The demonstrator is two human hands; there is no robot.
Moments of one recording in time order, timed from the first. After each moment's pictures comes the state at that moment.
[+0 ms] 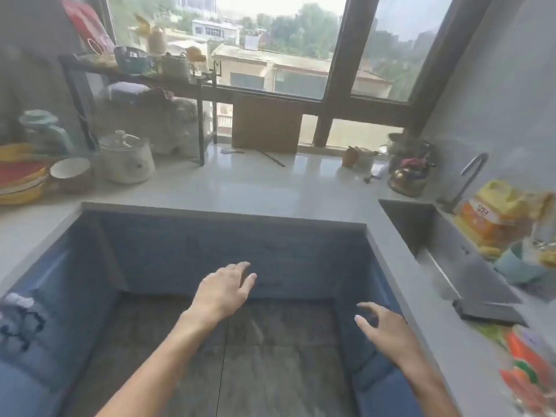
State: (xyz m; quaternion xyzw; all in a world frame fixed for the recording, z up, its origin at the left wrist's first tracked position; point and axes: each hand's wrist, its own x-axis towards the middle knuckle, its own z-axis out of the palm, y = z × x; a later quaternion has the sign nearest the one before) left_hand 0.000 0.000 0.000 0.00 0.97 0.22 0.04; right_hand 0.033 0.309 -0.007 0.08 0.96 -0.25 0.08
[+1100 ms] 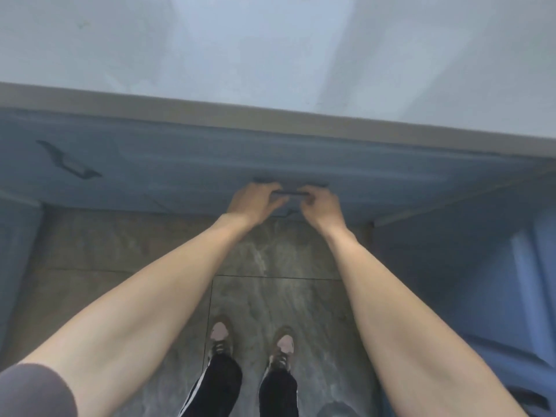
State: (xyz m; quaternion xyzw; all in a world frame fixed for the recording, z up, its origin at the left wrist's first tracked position) left_hand -0.480 0.062 -0.433 0.02 0.94 0.28 0.18; right_hand -0.487 0.219 -0.417 0.03 0.93 -0.30 0.21
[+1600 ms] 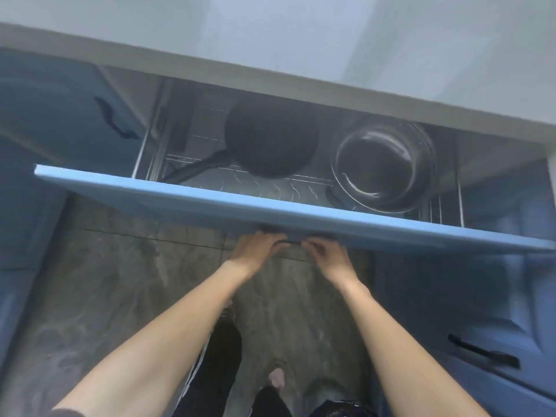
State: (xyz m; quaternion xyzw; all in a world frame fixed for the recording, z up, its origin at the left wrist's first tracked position) left_hand -0.315 0.075 -0.435 0.03 0.93 0.27 0.24; right_hand -0.332 0.253 -0.406 0.02 0.89 -0.34 0.31
